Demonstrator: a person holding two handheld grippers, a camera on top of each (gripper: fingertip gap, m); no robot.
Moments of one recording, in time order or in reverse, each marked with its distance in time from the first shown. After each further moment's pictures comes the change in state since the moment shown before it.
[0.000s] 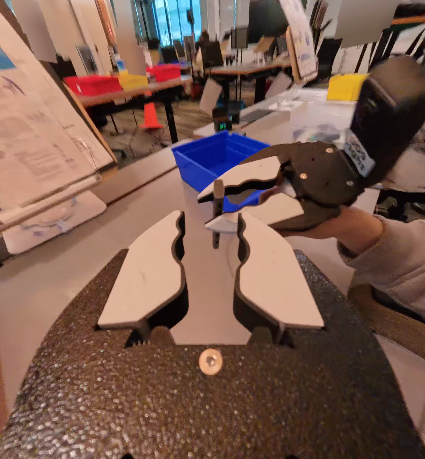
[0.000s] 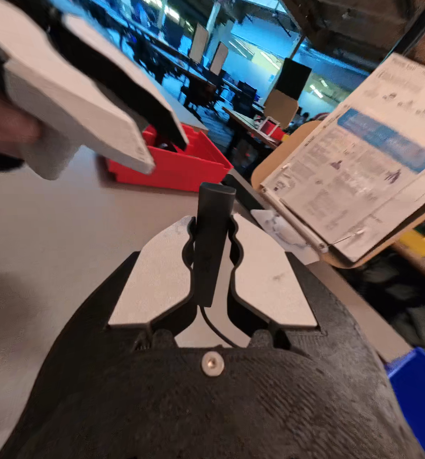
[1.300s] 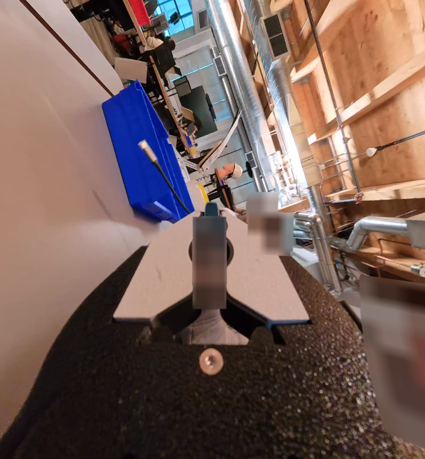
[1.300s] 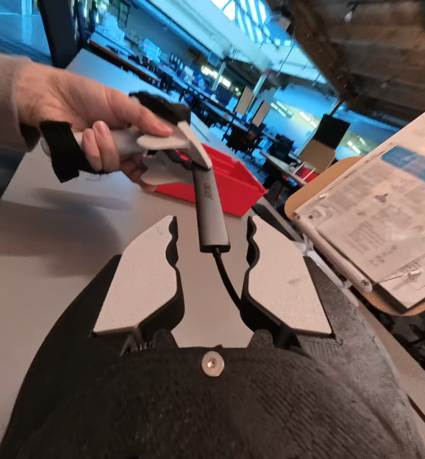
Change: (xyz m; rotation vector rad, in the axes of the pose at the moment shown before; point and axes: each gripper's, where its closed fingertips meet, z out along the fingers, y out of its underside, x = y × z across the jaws) left arm -0.059 0.054 0.002 0.158 0.414 -1.270; right arm -0.027 0.020 -0.006 0.190 -0.189 -0.037
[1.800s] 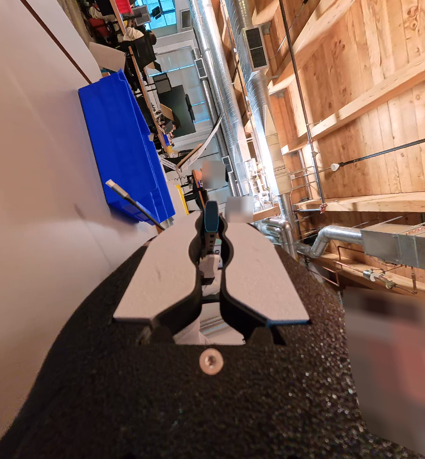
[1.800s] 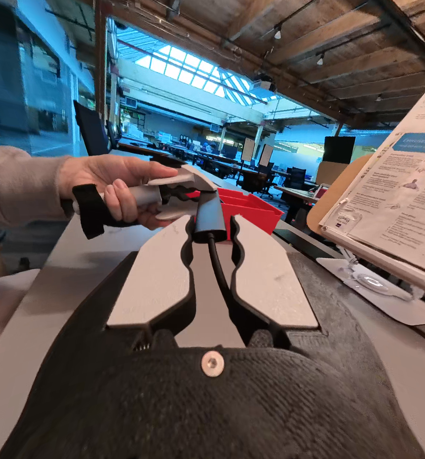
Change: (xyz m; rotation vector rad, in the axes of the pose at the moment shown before) left arm -0.002 -0.002 0.011 0.015 0.092 -0.117; right arm 0.004 -0.004 -0.004 0.248 -0.014 0.270
